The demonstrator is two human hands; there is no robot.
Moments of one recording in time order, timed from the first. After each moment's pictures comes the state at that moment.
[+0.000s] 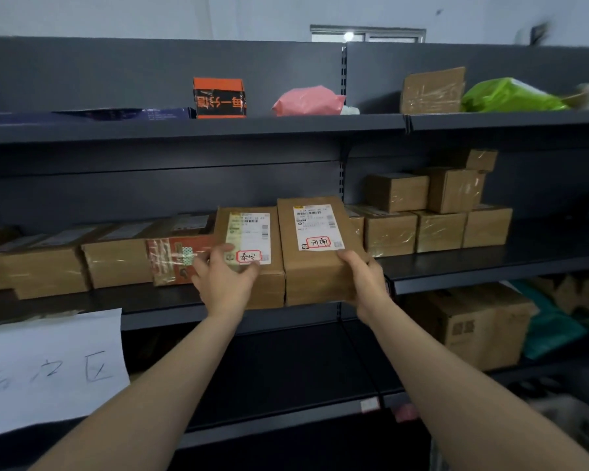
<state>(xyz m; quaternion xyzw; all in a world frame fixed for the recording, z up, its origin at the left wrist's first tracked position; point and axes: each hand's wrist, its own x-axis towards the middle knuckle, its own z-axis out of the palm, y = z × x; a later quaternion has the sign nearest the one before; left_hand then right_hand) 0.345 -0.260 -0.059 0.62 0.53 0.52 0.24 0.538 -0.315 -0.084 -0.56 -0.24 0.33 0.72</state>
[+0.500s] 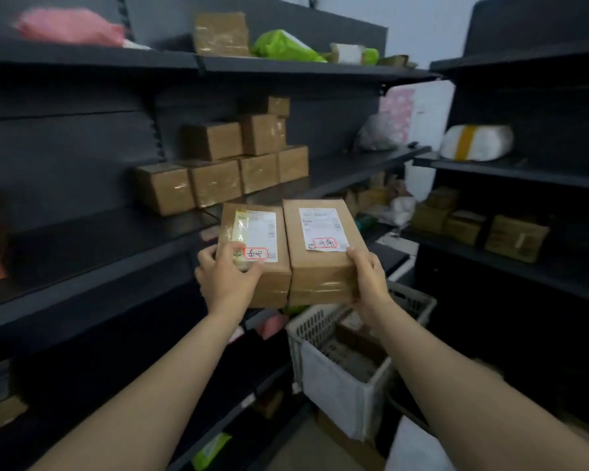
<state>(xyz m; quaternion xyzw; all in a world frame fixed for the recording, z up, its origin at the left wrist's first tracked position) 0.461 -0.410 -0.127 0.80 0.34 0.36 0.34 0.594 -0.567 -0.163 -0.61 -0.03 0.15 0.78</state>
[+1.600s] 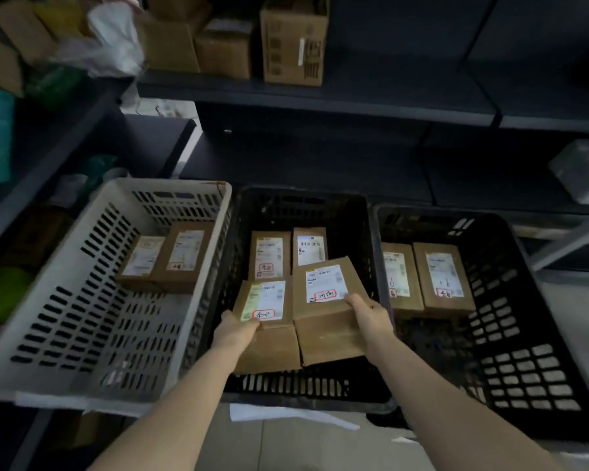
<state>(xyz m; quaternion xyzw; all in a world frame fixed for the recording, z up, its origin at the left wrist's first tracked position) 0.784 -0.680 -0.505 0.81 0.28 -0.28 0.43 0.742 -0.893 -0.500 -0.63 0.49 0.11 0.59</state>
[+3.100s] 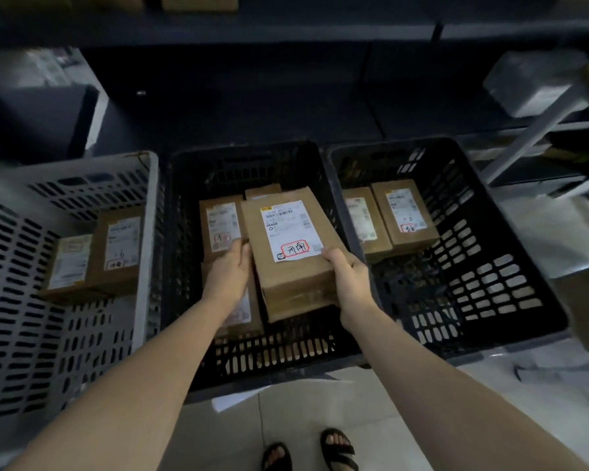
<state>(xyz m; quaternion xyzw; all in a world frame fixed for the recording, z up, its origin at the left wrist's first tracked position) 0.825 -0.724 -0.532 0.89 -0.08 -0.20 0.39 0.729 -0.879 -0.521 -0.54 0.48 -0.02 0.69</state>
